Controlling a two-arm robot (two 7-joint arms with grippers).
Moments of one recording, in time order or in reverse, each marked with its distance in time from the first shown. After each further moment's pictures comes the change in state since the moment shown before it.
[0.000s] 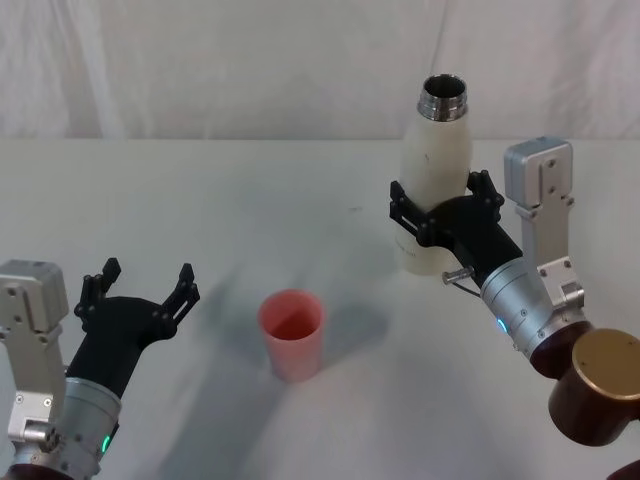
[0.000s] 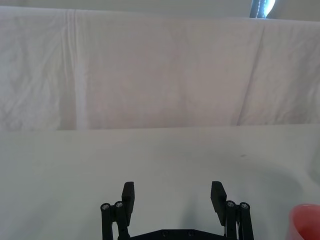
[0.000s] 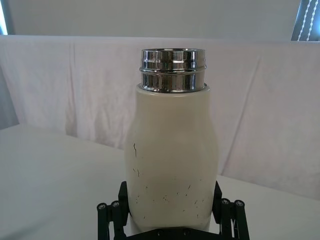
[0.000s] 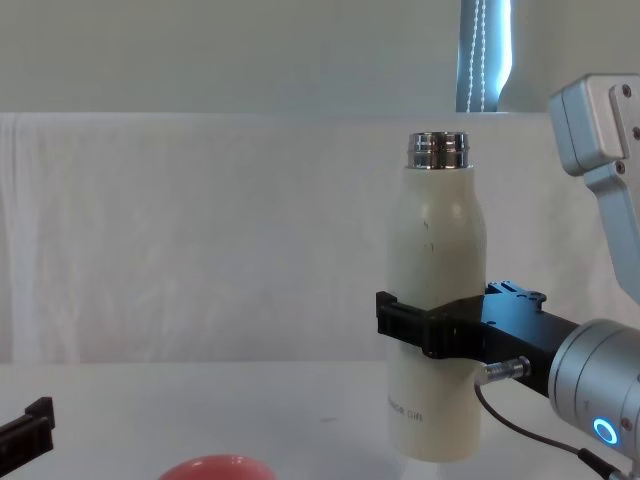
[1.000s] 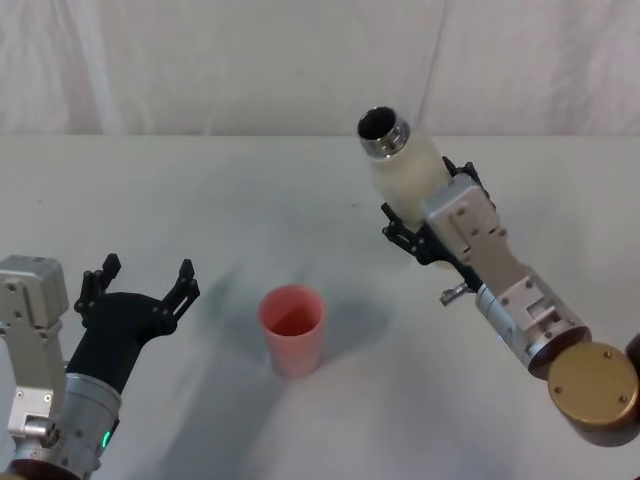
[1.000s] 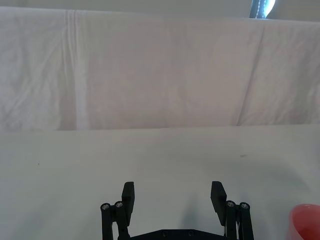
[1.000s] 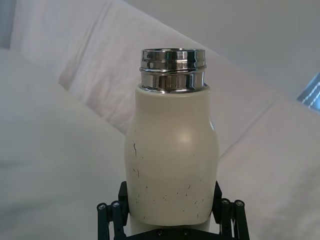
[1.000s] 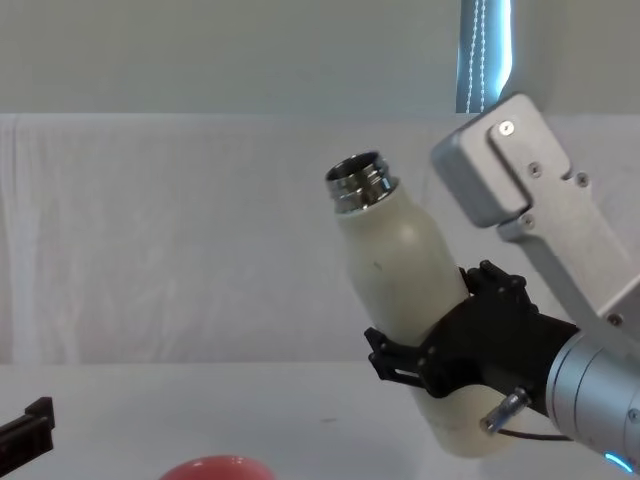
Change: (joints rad) left arm 0.000 0.000 0.000 0.000 0.000 0.000 0.000; right arm 0.001 0.110 -0.116 -0.056 -0.371 0.000 -0.054
